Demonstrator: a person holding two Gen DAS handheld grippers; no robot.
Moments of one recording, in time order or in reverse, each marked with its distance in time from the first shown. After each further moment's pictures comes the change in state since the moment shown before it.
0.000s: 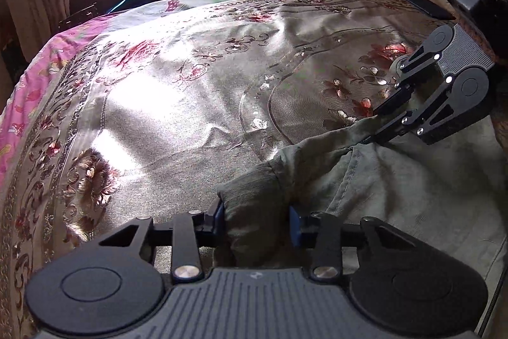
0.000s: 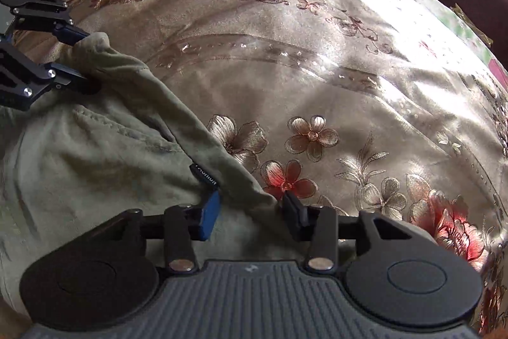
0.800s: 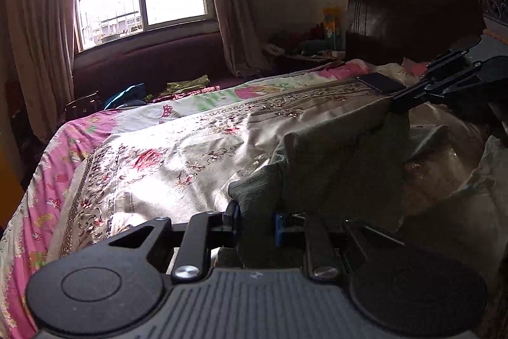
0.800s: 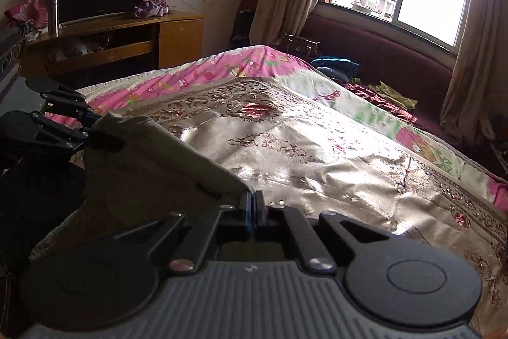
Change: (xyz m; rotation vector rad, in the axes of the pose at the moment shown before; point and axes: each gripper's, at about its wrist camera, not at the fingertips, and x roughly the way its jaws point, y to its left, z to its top) left arm -0.197 -0.051 -0.018 0.083 -0.339 -0.029; right arm -0.260 0.101 -0.048 0.111 -0.418 -0.182
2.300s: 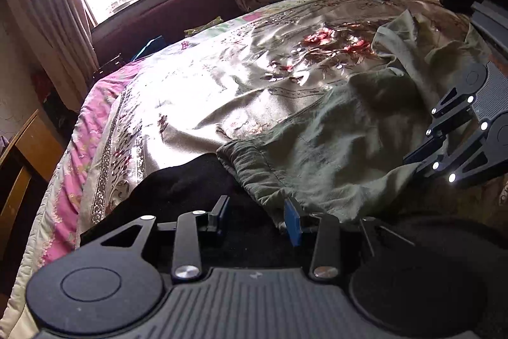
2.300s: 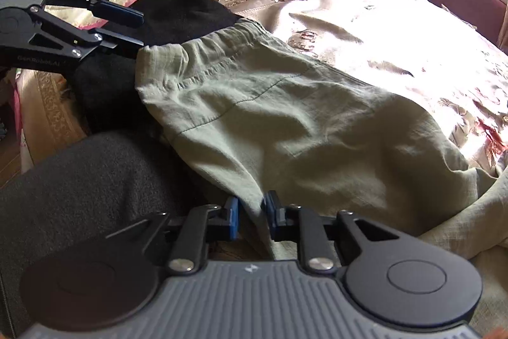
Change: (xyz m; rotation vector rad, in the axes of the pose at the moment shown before) left arm -0.104 -0.072 -0.122 0.123 0.198 0.155; right arm 0.036 0.187 -0.166 0.051 0.246 0.187
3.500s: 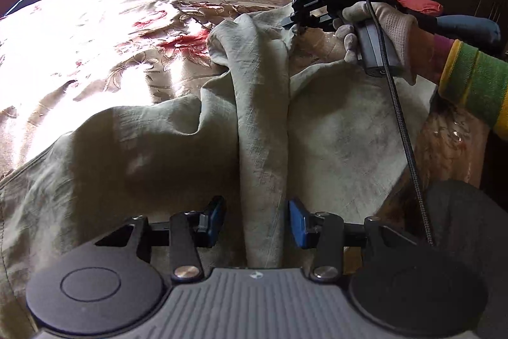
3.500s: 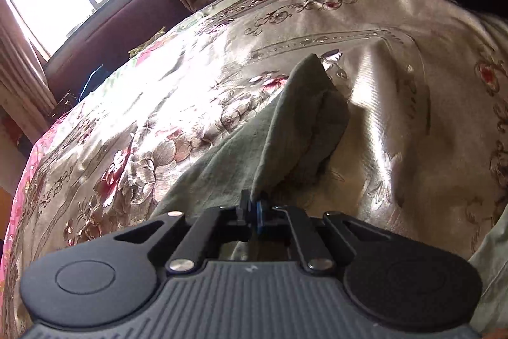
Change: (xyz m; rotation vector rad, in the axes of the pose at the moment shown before) left arm 0.150 -0.164 0.095 -0.107 0.137 -0.523; right arm -0.064 -0.382 -0.071 1.140 -0.355 -0.471
